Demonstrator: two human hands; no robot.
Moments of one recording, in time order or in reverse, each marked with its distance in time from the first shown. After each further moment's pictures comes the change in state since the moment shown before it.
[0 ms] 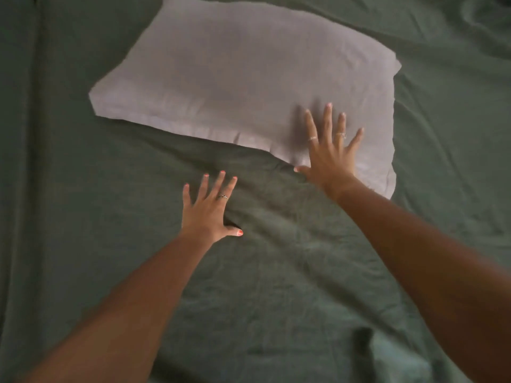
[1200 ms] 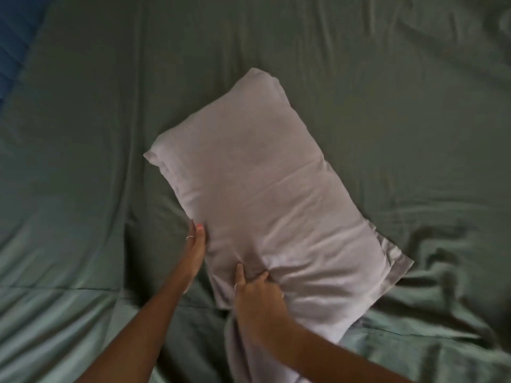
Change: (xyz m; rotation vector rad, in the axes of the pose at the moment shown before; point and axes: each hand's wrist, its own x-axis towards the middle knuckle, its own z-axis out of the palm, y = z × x) left_hand -0.328 0.009 0.033 -1.390 0.044 -0.722; right_hand -0.418 -0.129 -0.151 0.222 -0.786 -0.328
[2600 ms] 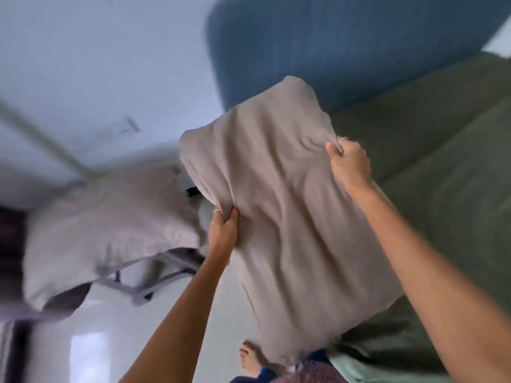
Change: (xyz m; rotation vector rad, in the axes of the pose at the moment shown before) left_hand -0.449 -0.255 -0.236 -0.776 1.066 -0.077; right_hand -0.224 -0.319 -0.001 0.294 0.453 -0.851
